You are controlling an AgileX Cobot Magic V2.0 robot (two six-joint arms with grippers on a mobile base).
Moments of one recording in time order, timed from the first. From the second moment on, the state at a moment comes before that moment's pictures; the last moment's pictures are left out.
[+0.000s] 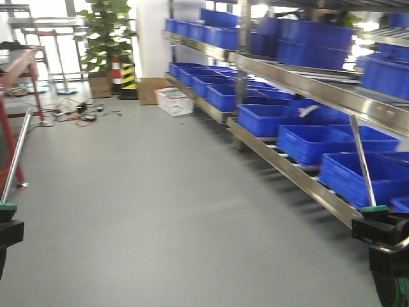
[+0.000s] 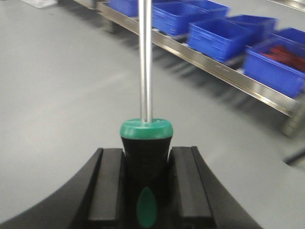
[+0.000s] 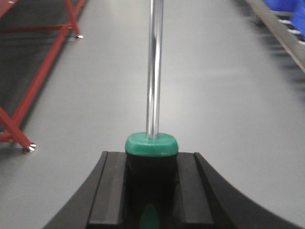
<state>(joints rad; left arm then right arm) -0.26 0.83 -0.89 -0.28 0.56 0.20 0.20 0.90 -0.93 0.27 0.58 -0.19</state>
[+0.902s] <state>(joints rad) -0.26 0.83 -0.89 -0.28 0.56 0.20 0.20 0.90 -0.93 0.27 0.59 -0.19</state>
